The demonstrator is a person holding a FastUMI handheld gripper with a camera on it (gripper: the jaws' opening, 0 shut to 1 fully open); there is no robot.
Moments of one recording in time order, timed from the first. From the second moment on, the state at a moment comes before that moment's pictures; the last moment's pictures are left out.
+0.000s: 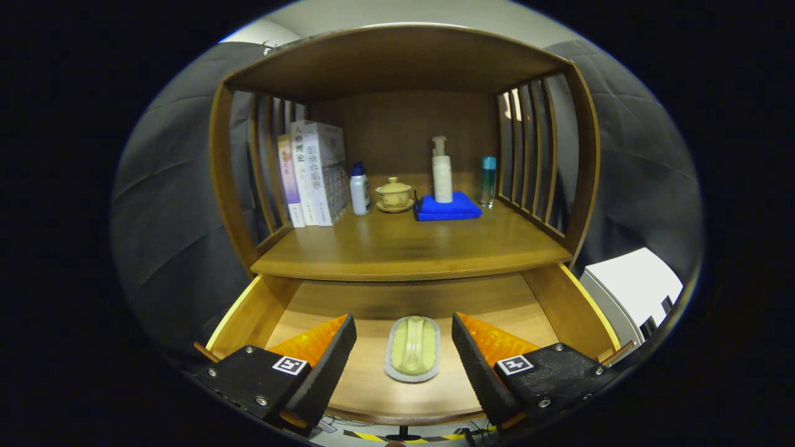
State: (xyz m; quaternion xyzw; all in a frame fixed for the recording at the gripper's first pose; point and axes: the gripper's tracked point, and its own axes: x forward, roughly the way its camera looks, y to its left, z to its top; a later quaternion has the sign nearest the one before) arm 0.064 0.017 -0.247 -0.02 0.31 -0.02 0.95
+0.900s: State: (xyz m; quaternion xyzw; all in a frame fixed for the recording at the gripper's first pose) arm 0.093 0.003 -0.351 -0.10 0.47 -0.05 0.88
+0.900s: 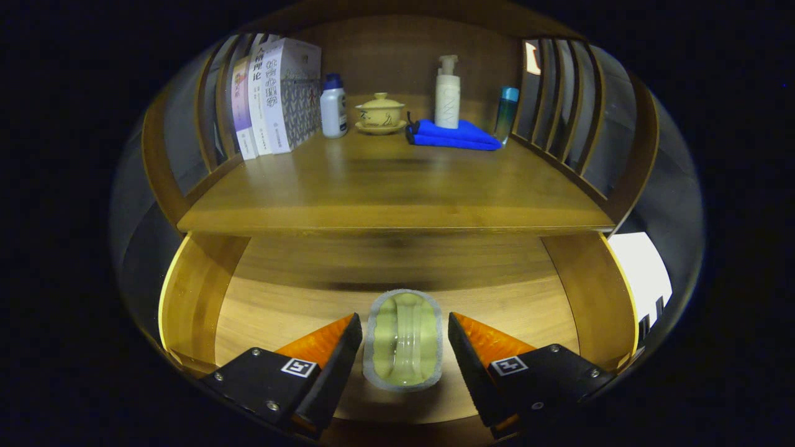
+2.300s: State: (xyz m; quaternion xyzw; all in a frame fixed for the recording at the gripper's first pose) arm 0.074 0.019 -0.258 -0.09 0.35 -0.04 0.93
